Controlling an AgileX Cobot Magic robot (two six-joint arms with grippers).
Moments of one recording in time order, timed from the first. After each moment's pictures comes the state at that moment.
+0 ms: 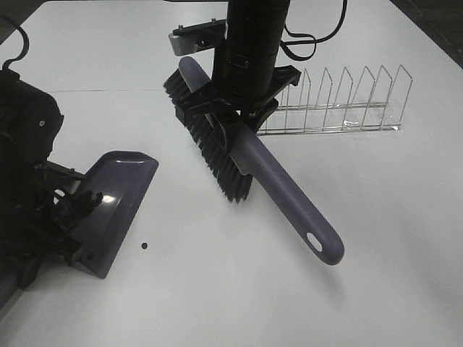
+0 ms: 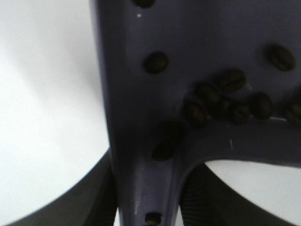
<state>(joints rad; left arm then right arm) -0.38 2.02 -1.03 0.17 1.03 -0.19 0.62 2.14 -1.82 0.03 1.22 0.04</state>
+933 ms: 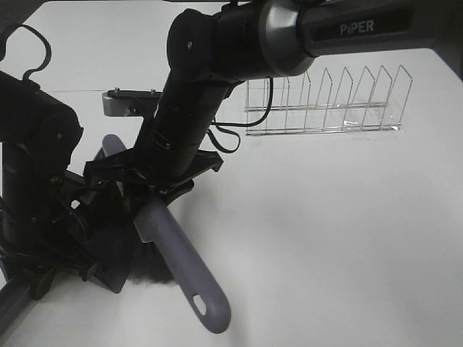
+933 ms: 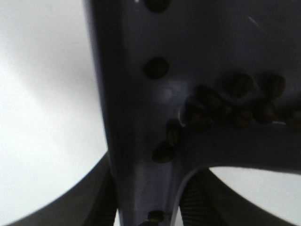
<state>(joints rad) -0.47 2.02 -1.01 0.14 1.02 -0.21 0.75 2.23 -1.65 0.44 0.84 0.01</state>
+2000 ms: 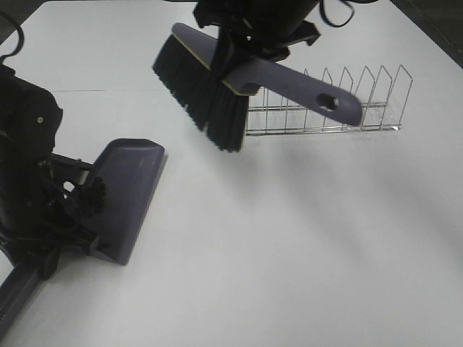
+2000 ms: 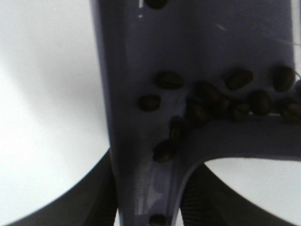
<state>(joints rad) -0.40 1.98 -1.02 0.10 0.94 -0.22 0.42 1.97 -1.72 0.42 0.98 -0.16</state>
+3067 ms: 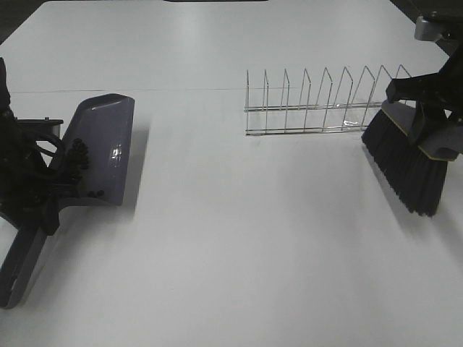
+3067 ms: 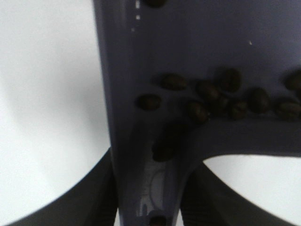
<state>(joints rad) -0.19 1.97 -1.12 -0.11 0.90 -0.02 0.03 1.70 -1.16 0.06 0.87 0.10</state>
